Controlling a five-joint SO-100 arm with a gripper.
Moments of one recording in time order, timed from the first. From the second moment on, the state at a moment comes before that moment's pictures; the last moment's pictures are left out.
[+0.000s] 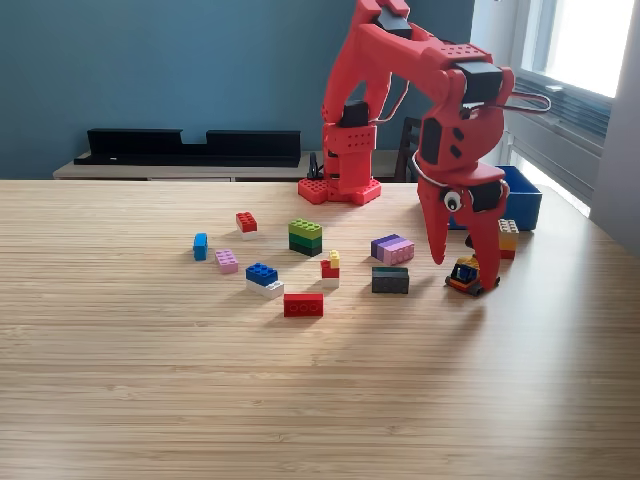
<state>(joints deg) -24.0 58.9 67.9 76.5 -5.8</state>
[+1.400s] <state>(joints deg) -23.6 52.6 53.7 82.9 1.1</state>
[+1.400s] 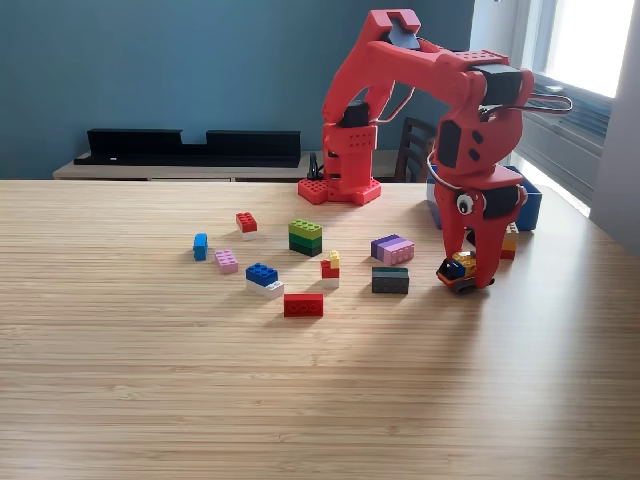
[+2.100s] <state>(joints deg) -36.3 85.8 74.4 83.9 -1.5</state>
